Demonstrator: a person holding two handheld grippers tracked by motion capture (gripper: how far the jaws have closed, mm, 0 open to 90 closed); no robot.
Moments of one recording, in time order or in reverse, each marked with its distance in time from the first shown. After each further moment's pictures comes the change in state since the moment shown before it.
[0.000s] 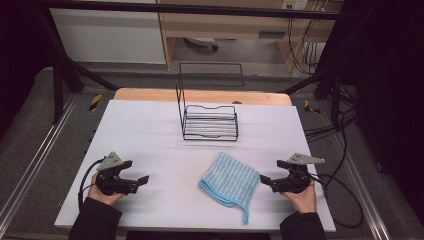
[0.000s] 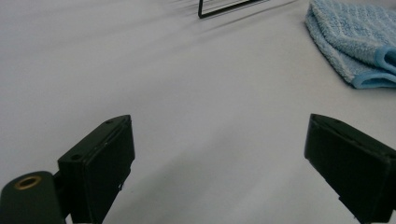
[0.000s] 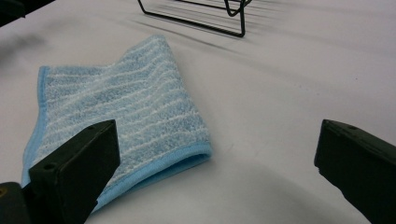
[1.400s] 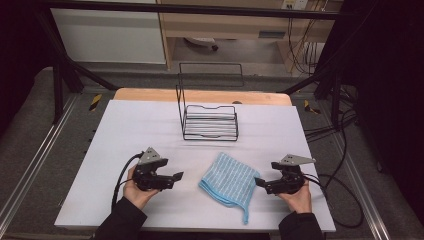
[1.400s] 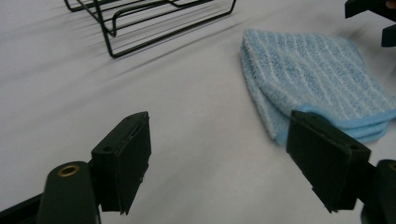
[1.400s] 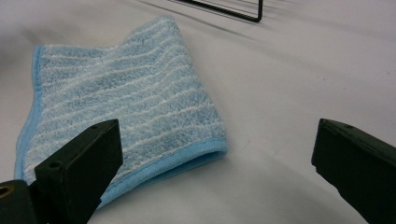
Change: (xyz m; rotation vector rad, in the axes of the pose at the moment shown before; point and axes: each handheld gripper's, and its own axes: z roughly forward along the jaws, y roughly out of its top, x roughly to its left) left arm -0.083 0.057 0.052 0.030 -0.069 0.011; right arm 0.009 0.000 0.013 0.052 0.003 -0.038
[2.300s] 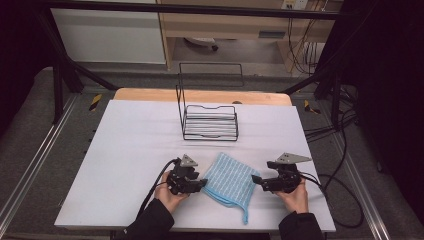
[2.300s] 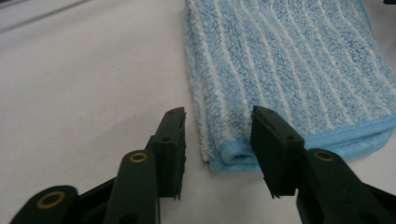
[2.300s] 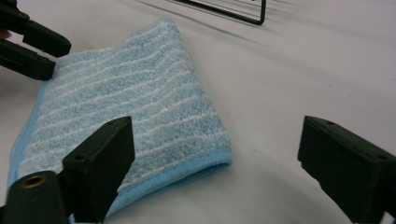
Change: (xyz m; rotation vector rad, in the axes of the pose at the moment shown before) left arm -0.047 0.001 0.069 0.199 -0.035 -0.032; right arm 0.005 0.007 0.008 0.010 -0.017 -0.005
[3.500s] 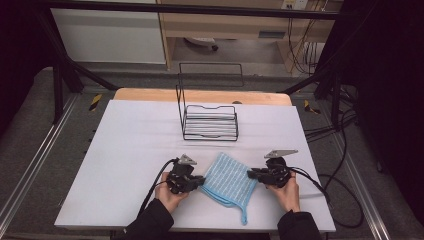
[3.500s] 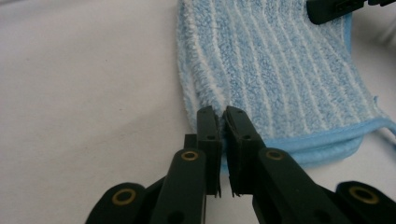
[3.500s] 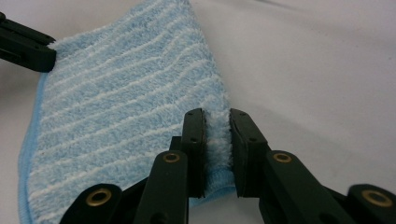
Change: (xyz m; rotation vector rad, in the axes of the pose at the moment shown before) left arm 0.001 0.004 -0.007 0.001 -0.040 -0.063; right arm 0.005 0.012 0.024 0.149 0.067 0.101
